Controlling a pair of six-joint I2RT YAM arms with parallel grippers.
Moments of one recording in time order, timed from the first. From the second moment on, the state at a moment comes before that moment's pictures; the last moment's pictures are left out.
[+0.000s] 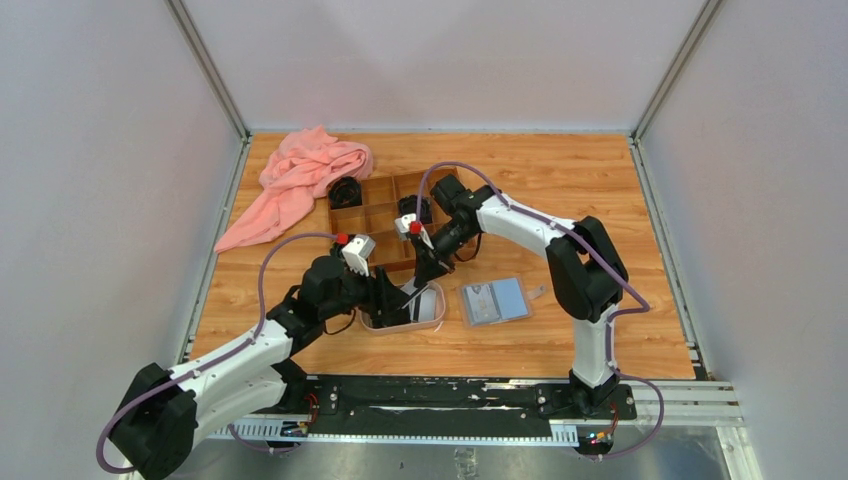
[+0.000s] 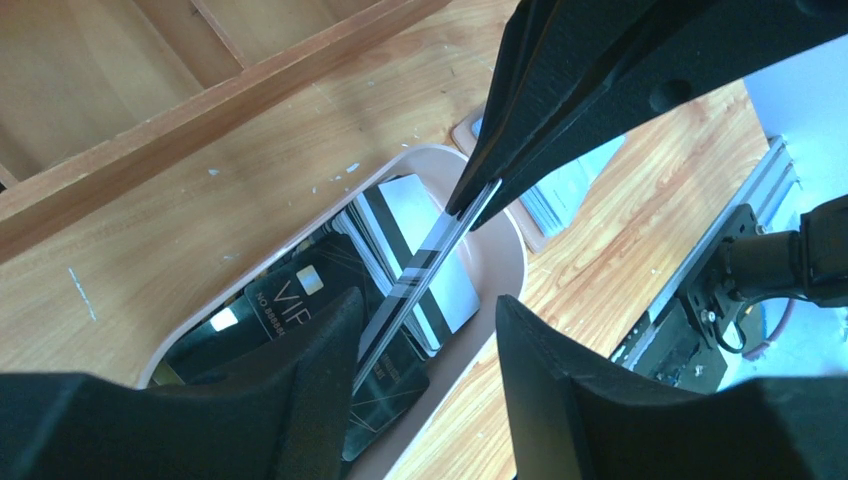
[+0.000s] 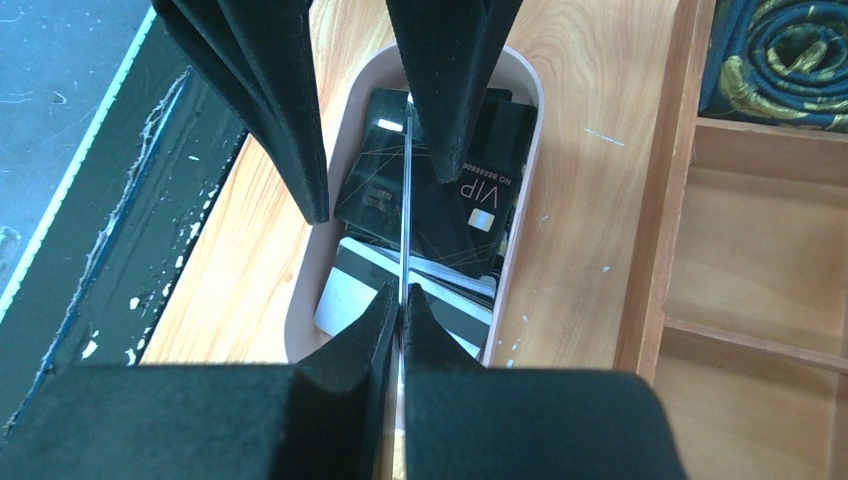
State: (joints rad) left arm -0.61 0.89 0.29 0.18 0.27 -0.52; right arm 0.68 1.96 1.48 -0.82 -1.07 -1.05
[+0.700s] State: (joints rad) left arm -0.61 1.00 0.32 0.19 0.43 -0.45; right arm 0.67 1.99 1.55 -1.05 -1.12 -1.21
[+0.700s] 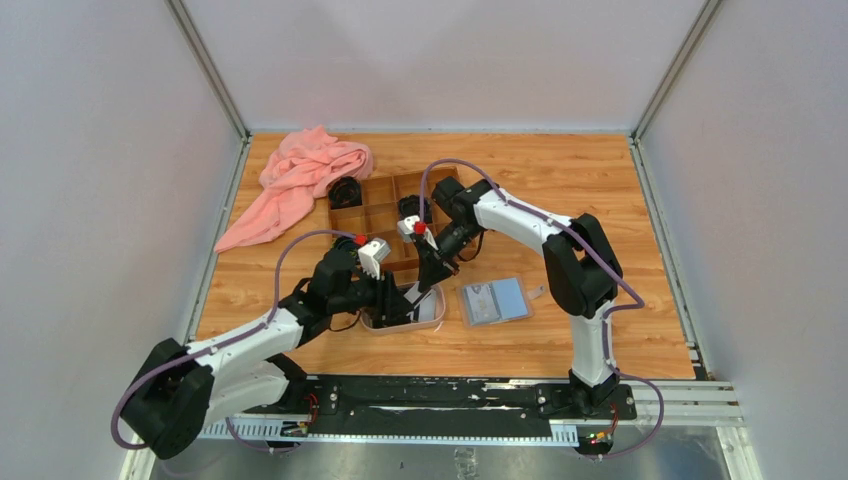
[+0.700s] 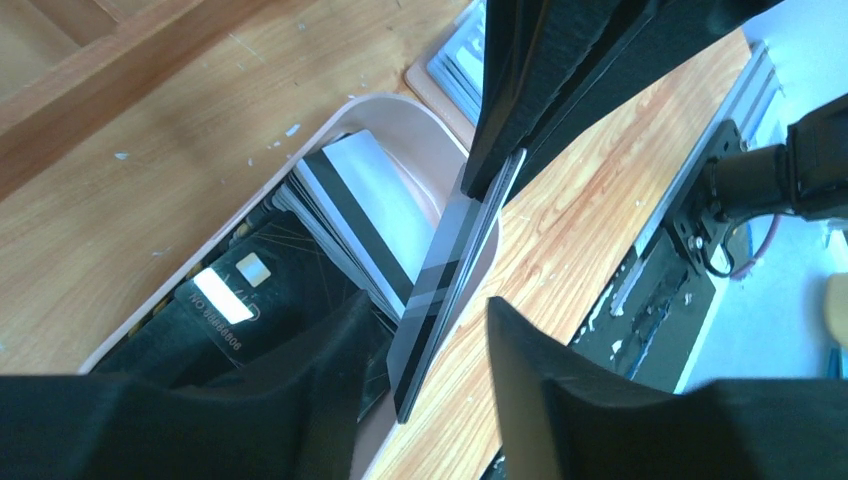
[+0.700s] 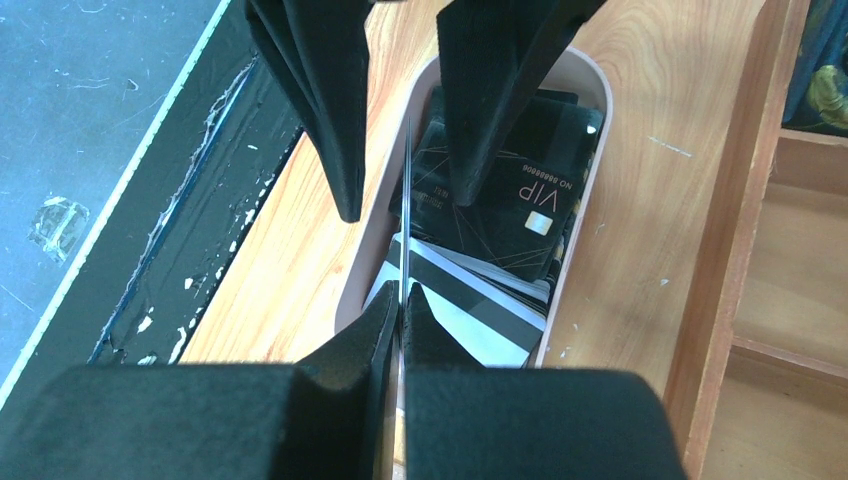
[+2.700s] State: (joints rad) left arm -0.59 1.03 0.35 0.18 0.50 -0.42; right arm 0.66 2.16 1.81 -1.38 -1.13 -1.30
